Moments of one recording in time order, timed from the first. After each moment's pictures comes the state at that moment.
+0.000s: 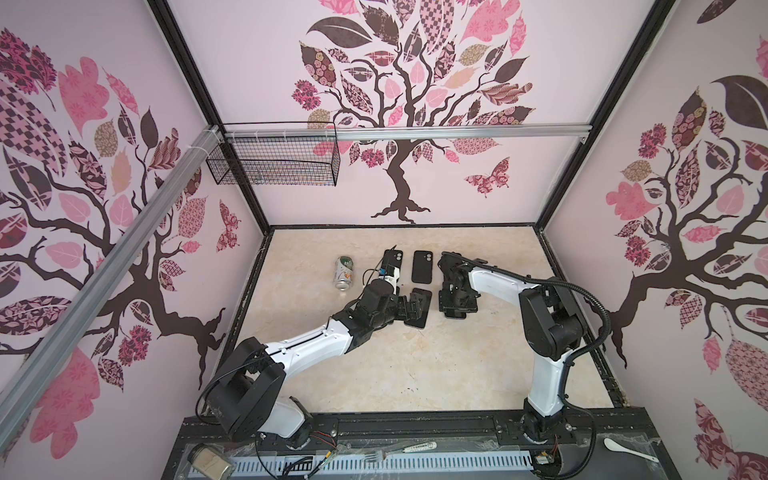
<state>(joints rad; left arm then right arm) -0.74 1.44 0.81 0.14 0.05 -0.64 0.44 1.95 1.34 -0.83 0.07 0.51</state>
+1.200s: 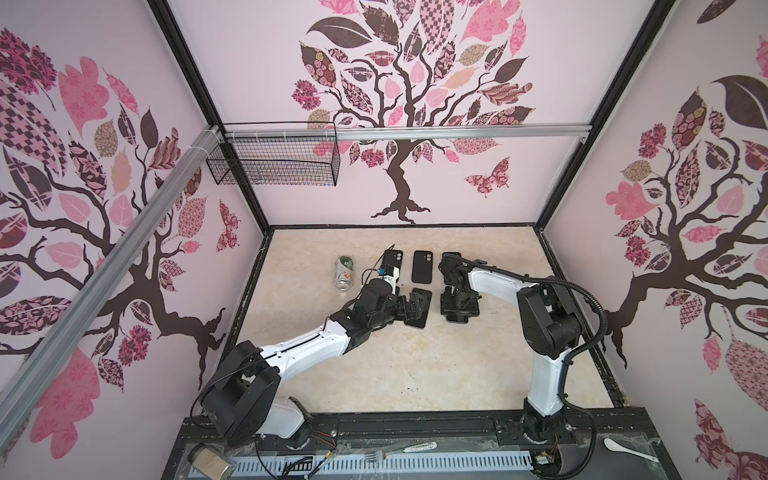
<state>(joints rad) -0.74 1.42 0.81 0.13 0.09 -0.66 0.44 1.96 1.33 -0.86 0.07 0.55</state>
